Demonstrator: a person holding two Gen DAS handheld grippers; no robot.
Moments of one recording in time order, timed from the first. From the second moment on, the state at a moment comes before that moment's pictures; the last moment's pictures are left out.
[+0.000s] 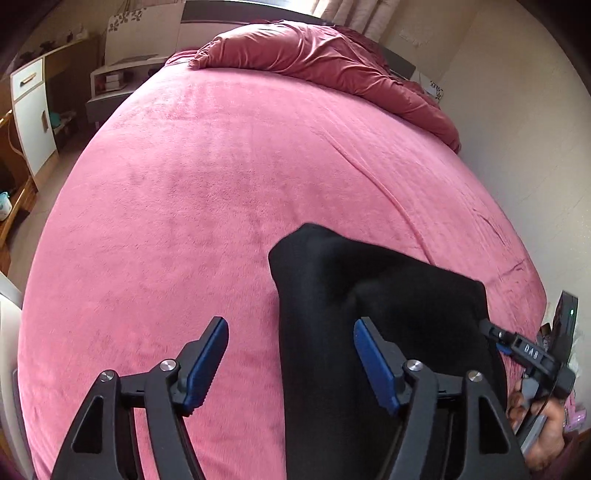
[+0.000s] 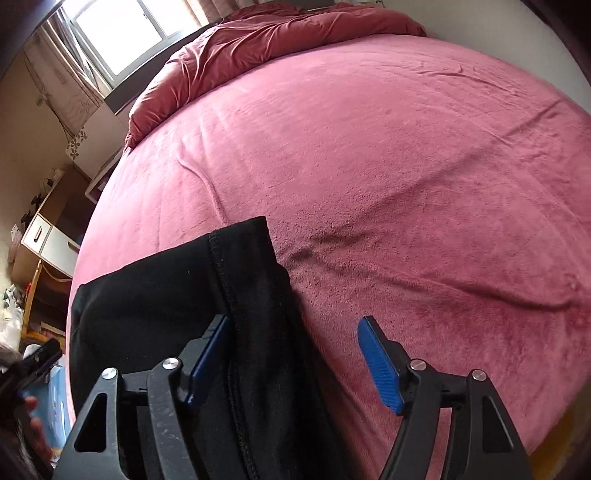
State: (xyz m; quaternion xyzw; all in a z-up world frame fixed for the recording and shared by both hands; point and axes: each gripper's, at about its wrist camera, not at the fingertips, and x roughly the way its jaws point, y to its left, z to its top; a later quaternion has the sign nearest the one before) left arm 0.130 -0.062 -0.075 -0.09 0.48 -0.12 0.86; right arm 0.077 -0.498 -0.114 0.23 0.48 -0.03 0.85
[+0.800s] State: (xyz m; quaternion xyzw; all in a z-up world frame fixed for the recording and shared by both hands) left arm 0.077 -0.083 -0.102 -0.04 0.50 -0.15 0.86; right arm 0.027 -0.492 -0.136 0.19 0.53 0.03 0.82
